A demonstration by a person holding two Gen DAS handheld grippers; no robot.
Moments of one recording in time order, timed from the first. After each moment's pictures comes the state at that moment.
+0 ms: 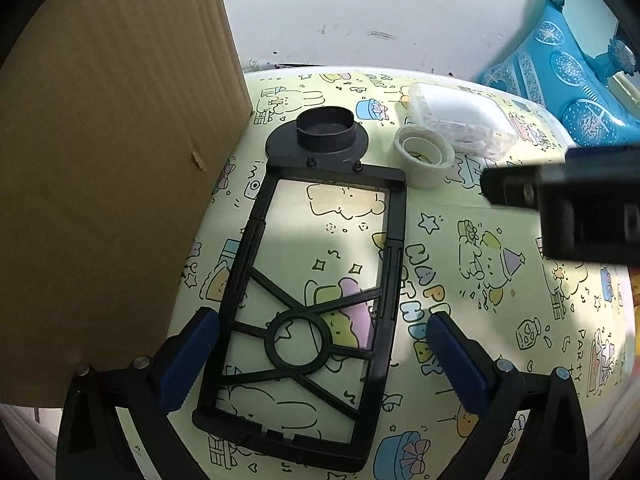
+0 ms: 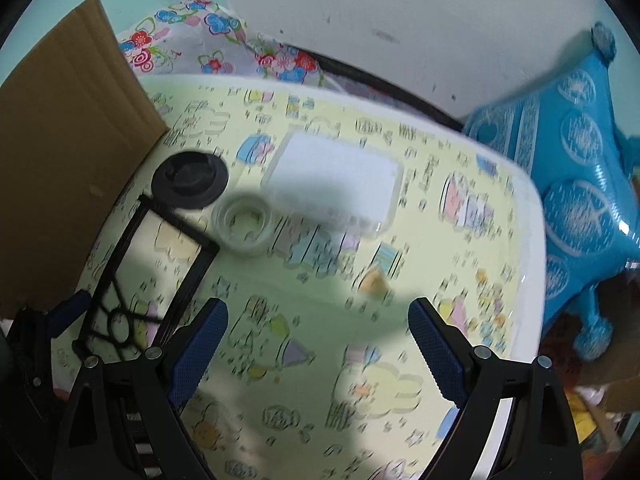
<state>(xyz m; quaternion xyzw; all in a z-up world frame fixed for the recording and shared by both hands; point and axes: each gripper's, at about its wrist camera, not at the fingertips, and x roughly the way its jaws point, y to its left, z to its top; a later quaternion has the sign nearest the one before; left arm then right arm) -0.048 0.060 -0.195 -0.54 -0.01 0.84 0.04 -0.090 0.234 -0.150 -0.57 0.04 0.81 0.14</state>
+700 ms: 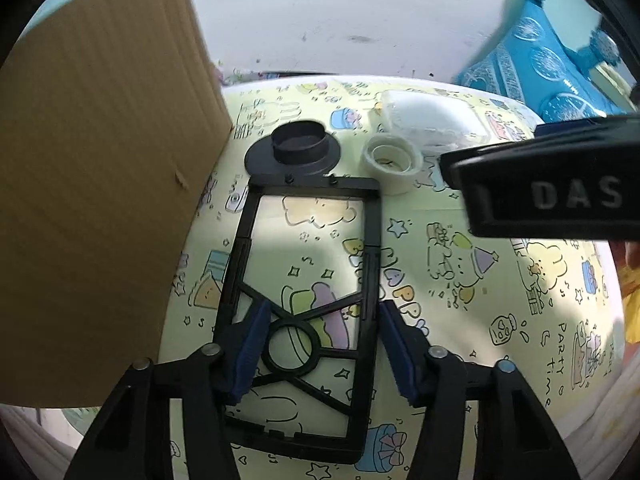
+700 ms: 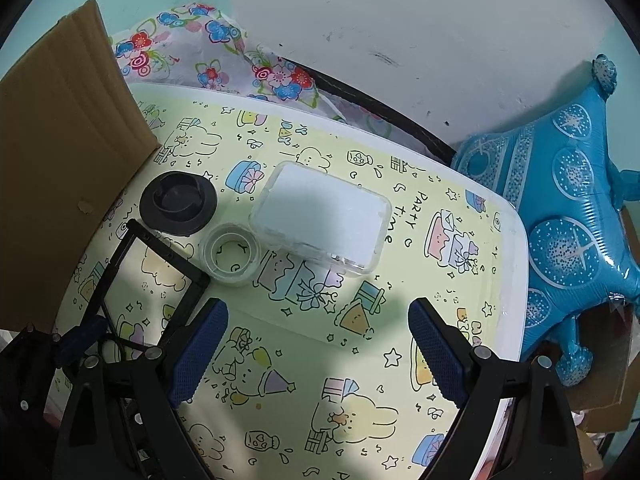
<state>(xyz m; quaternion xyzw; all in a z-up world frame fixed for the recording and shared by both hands) -0.043 0.077 -0.182 -0.53 0.00 0.85 0.06 -0.099 0.236 -0.147 -0.56 0.01 0.82 0.15</state>
